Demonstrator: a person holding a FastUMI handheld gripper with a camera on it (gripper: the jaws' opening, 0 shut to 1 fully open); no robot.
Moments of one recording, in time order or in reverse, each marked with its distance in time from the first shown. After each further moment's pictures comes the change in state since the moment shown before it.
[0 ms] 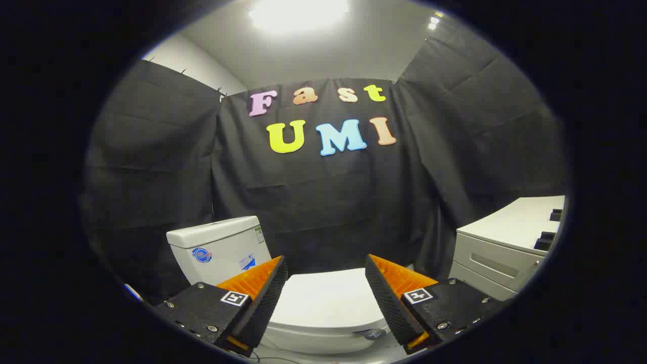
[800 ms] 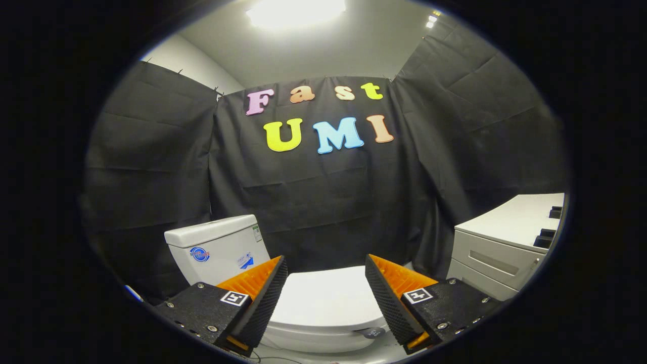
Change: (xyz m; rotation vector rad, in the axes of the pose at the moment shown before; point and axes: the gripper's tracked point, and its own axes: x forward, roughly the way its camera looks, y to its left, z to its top) arm -0.002 -0.001 -0.005 0.000 0.014 -0.004
